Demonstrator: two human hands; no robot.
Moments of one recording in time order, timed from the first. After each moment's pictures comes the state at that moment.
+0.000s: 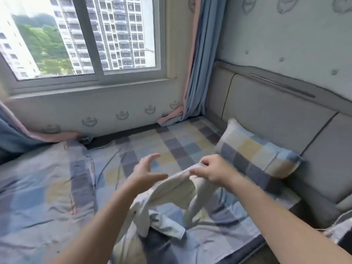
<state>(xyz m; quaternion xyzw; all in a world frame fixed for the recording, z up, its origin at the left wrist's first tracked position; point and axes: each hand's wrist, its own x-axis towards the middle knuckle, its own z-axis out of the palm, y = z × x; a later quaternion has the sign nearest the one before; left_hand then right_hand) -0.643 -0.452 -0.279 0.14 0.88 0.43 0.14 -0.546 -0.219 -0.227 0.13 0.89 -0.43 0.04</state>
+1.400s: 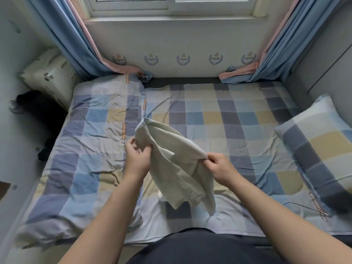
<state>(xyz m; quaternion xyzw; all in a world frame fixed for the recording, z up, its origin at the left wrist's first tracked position) -0.583 -0.502 -0.367 -0.31 0.70 0.64 -0.07 -0.611 -0.246 -0.388 -0.05 0.86 -0.48 0.19</state>
